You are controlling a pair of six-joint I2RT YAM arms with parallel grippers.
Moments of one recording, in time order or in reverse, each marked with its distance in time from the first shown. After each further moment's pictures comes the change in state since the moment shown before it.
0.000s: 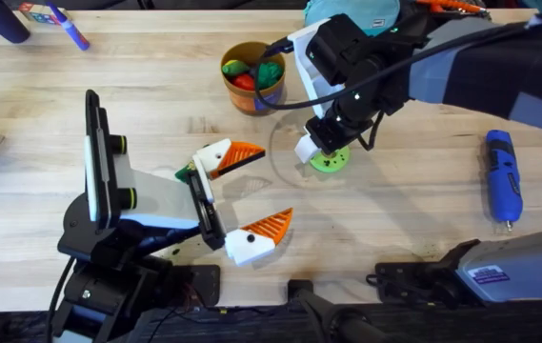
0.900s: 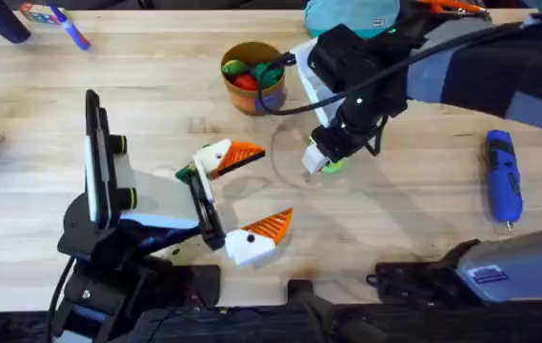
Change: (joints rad) left arm 0.000 0.000 0.000 0.000 0.000 -0.001; right arm 0.000 0.008 0.000 -0.109 -0.005 0.000
